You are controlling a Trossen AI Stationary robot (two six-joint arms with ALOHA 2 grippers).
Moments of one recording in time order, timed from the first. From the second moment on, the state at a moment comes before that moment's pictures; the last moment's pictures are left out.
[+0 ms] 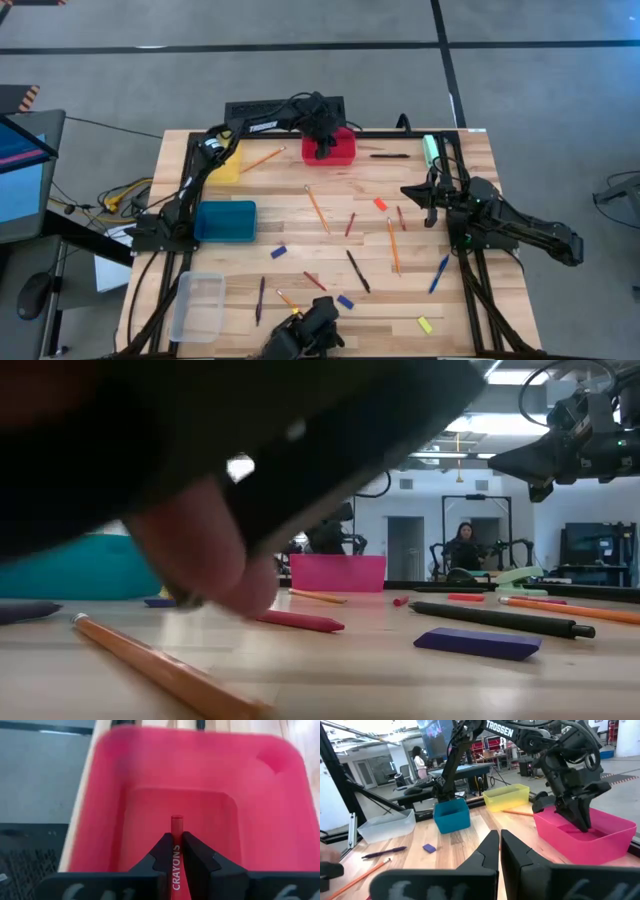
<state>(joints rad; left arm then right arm) 0.68 2.37 1.92 -0.51 0.39 0.50 -0.40 0.01 0.01 0.05 -0.18 0.19</state>
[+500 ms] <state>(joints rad) 0.68 2.37 1.92 -0.53 0.37 0.48 -0.39 0.01 0.01 0.05 -0.18 0.19</state>
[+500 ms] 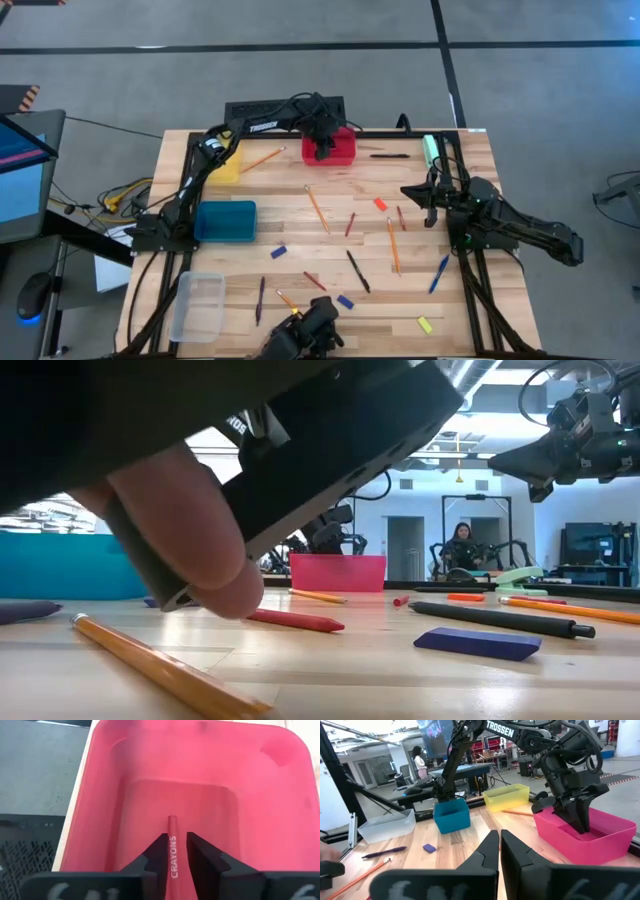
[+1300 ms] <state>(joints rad) 0.59 2.11 1.89 -0.53 0.14 0.37 -0.39 0.01 0.01 0.05 -0.18 0.19</state>
